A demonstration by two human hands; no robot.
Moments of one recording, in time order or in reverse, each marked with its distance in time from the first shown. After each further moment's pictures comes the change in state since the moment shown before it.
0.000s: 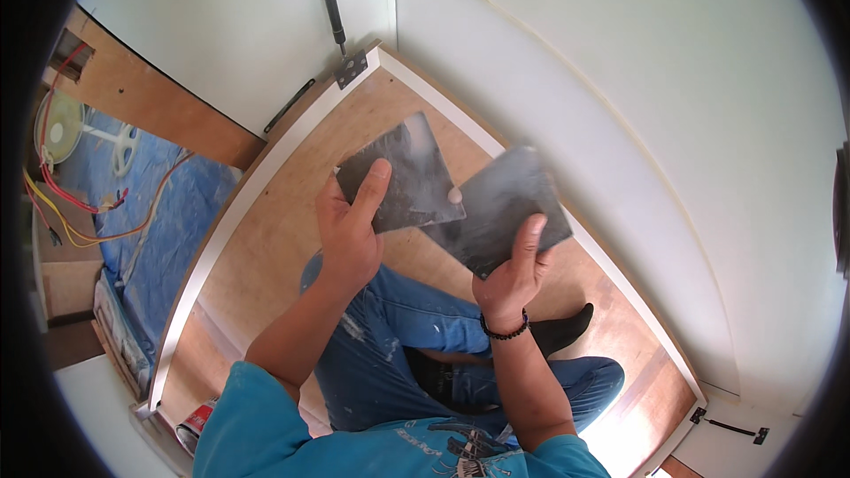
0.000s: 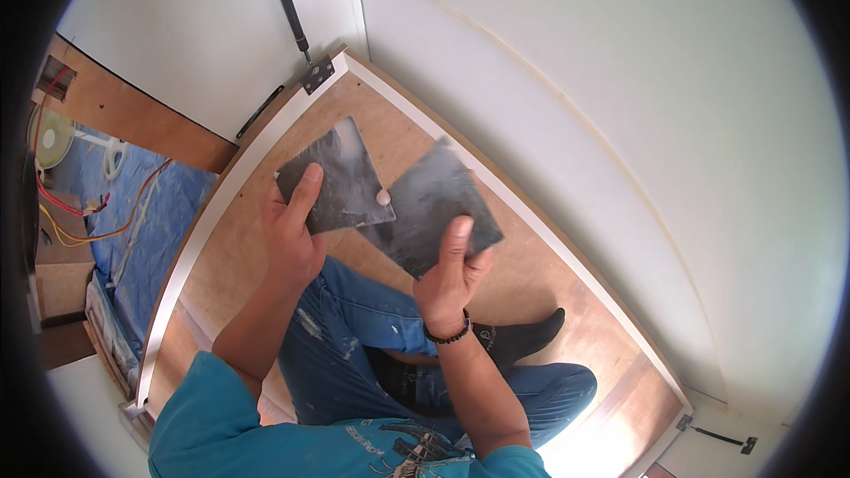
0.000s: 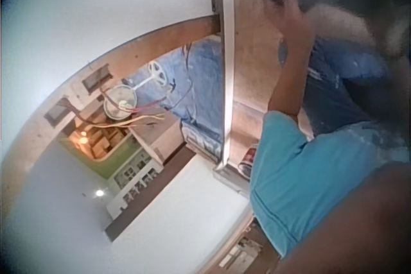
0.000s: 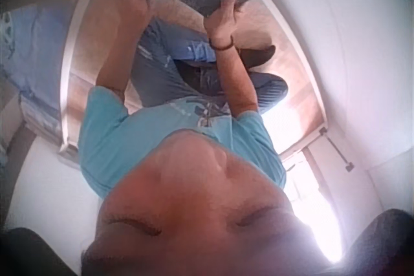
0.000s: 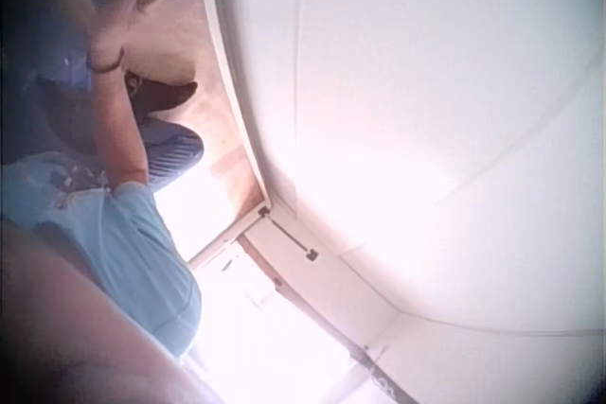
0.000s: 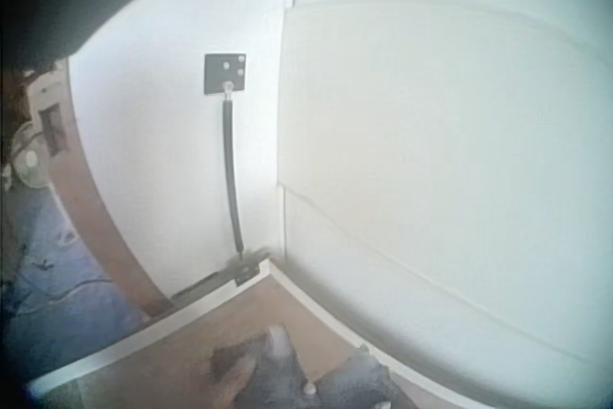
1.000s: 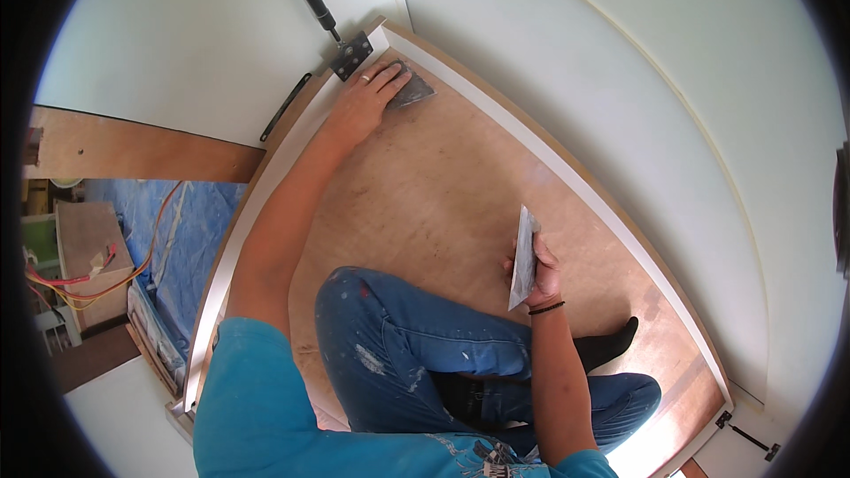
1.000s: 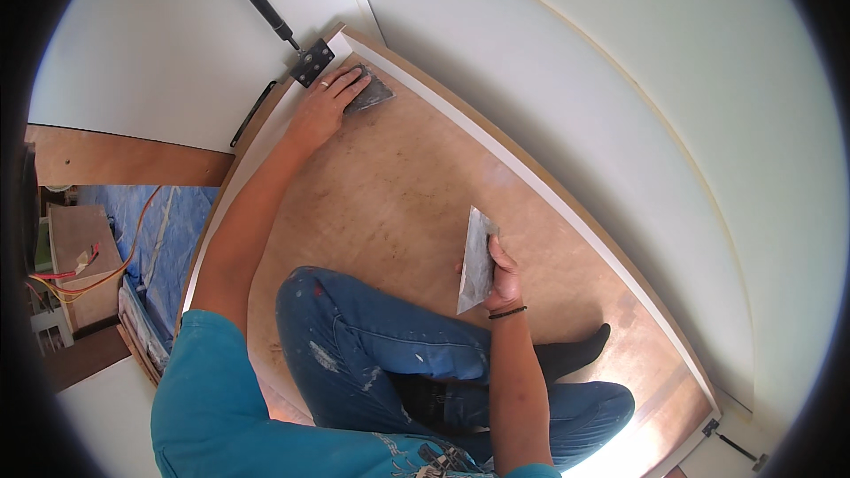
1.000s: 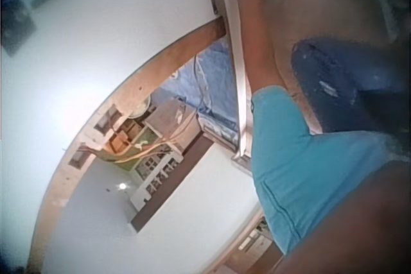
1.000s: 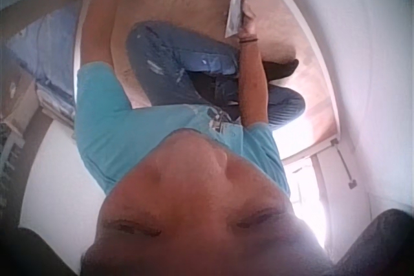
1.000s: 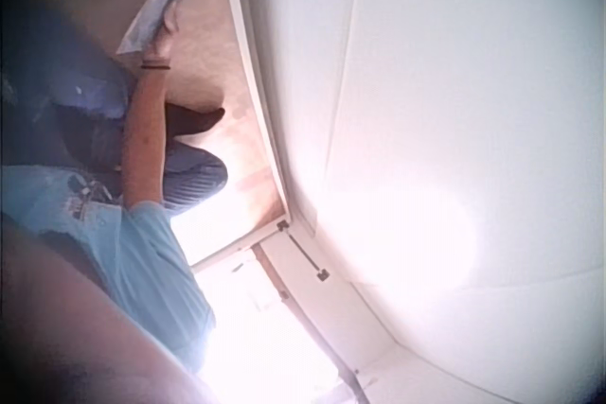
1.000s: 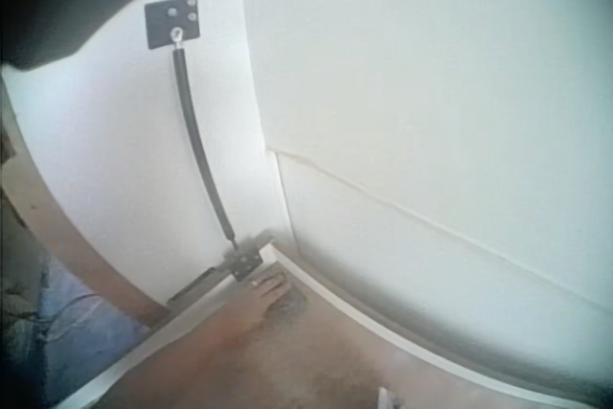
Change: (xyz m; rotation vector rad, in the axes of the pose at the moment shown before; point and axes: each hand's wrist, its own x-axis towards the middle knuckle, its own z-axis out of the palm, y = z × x) left_hand 0.249 -0.131 -0.153 1.880 -0.690 0.711; right_hand 0.055 0.140 -0.189 0.281 -0.077 0.979
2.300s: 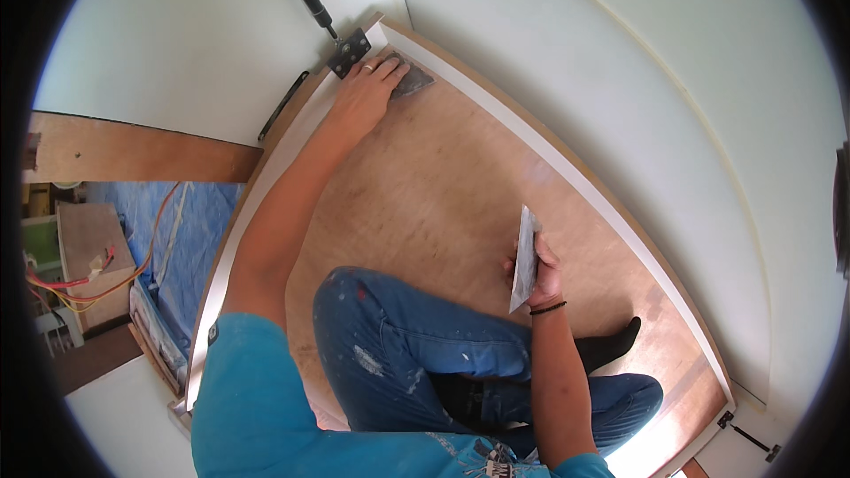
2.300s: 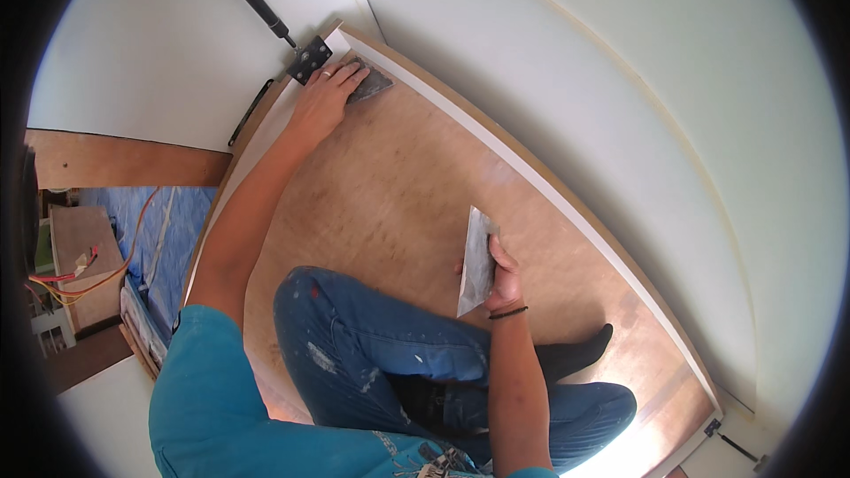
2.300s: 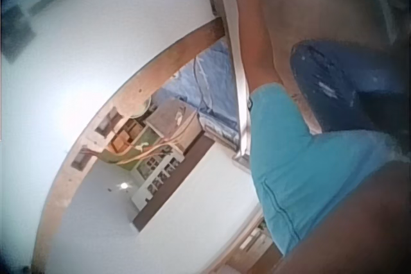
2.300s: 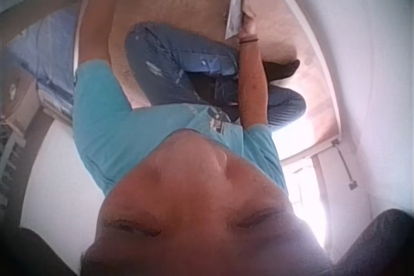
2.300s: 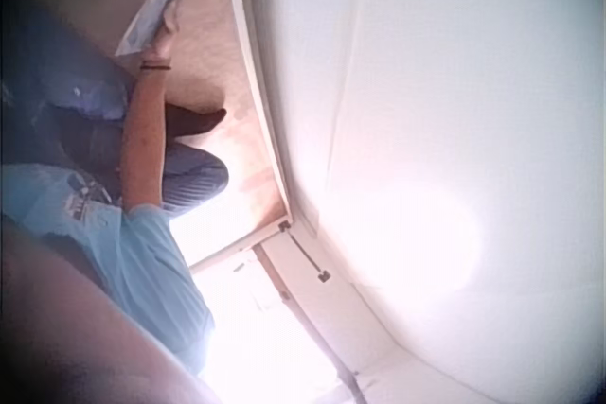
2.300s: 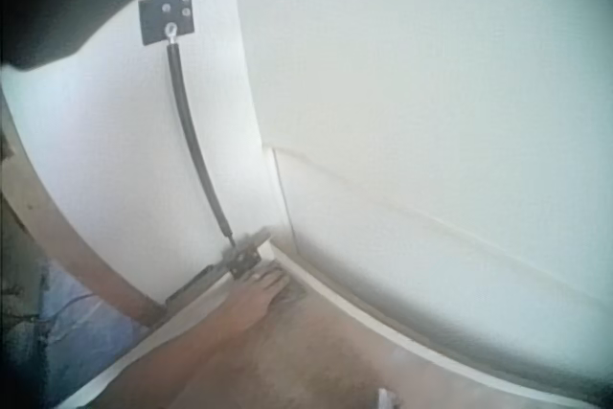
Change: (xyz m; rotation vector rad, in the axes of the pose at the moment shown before) left_hand 0.017 0.008 -0.006 0.113 -0.073 -0.069; right_hand -0.003 -0.001 0.005 0.071 -0.080 -0.008
